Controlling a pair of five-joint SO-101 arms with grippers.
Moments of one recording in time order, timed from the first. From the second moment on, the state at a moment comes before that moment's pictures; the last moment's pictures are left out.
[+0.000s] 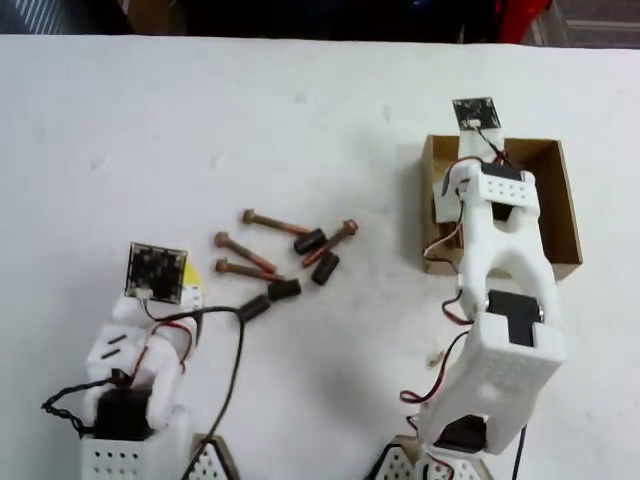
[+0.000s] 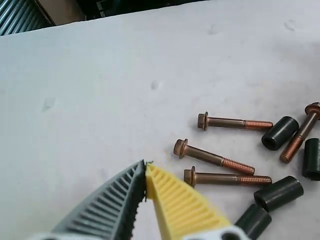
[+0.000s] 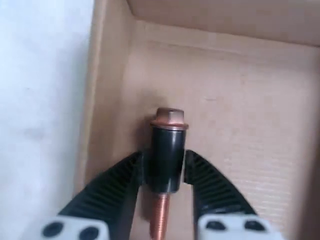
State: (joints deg) left arm -4.1 -104.0 90.1 55.0 -6.0; right arm 7.2 19.6 7.0 48.7 17.5
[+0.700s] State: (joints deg) left arm -5.0 -104.0 92.5 54.5 -6.0; right arm 4.2 2.8 6.3 55.1 17.5
